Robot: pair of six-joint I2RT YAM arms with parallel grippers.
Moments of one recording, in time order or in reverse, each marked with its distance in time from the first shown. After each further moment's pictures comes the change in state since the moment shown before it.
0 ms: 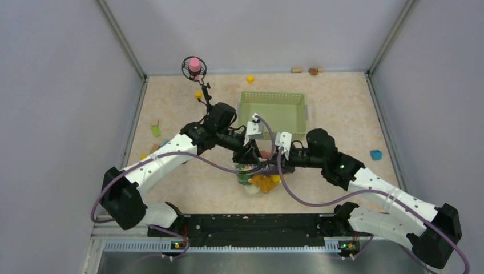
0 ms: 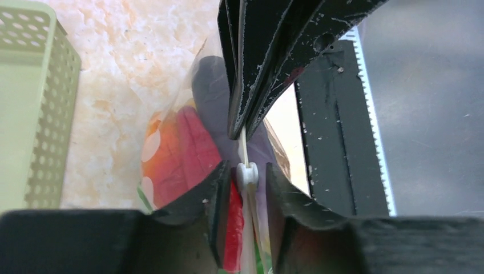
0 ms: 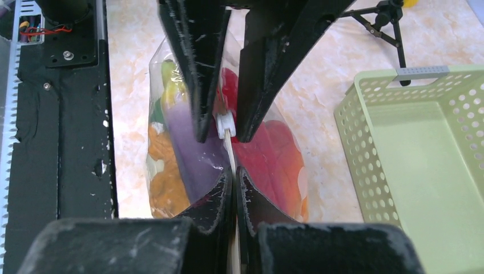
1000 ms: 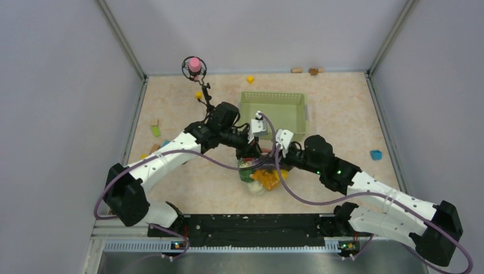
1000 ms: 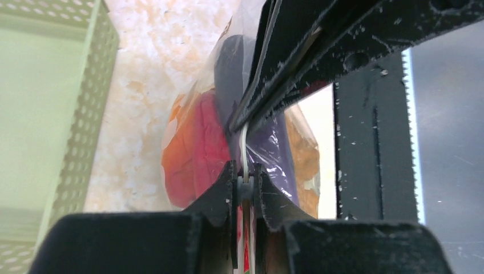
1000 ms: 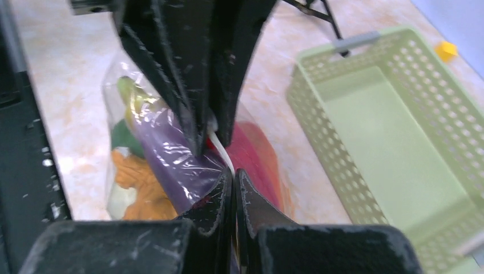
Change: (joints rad) left arm -0.005 0.037 0.011 0.037 -0.118 -0.055; right arm 0.050 -0.007 -0.060 0.121 0.243 0.102
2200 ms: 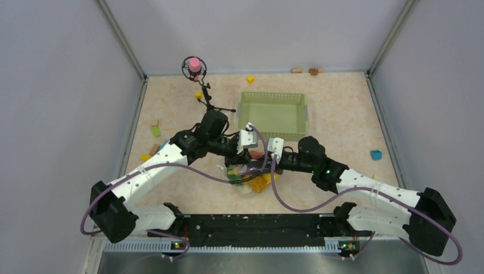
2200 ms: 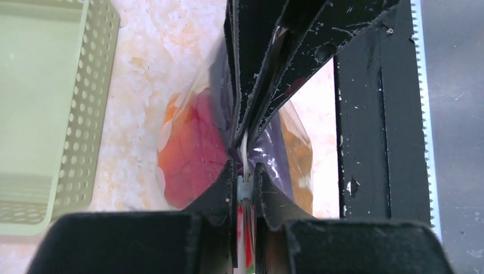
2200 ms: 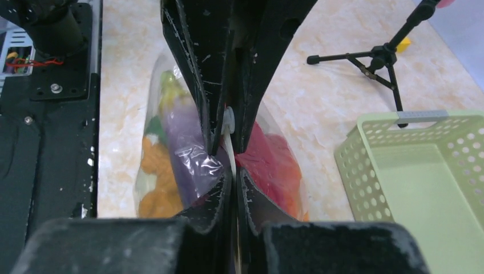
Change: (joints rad) left arm -0.001 -0.175 -0.096 -0.089 -0.069 0.123; right arm 0.040 0.092 -0.068 0.262 -0.175 -0.068
